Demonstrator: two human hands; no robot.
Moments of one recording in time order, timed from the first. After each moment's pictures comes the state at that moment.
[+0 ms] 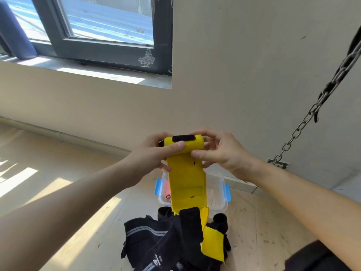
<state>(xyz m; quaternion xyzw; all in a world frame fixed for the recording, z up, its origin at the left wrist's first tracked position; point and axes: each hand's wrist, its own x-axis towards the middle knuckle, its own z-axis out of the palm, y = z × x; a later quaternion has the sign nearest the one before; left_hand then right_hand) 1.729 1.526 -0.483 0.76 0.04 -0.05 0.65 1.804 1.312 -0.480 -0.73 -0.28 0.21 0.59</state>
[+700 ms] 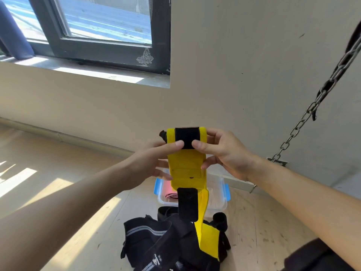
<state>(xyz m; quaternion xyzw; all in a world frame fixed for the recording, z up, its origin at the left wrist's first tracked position) 1.728 1.527 -0.489 0.72 0.03 -0.14 0.68 1.798 1.312 -0.475 -0.69 -0.24 0.26 0.64</state>
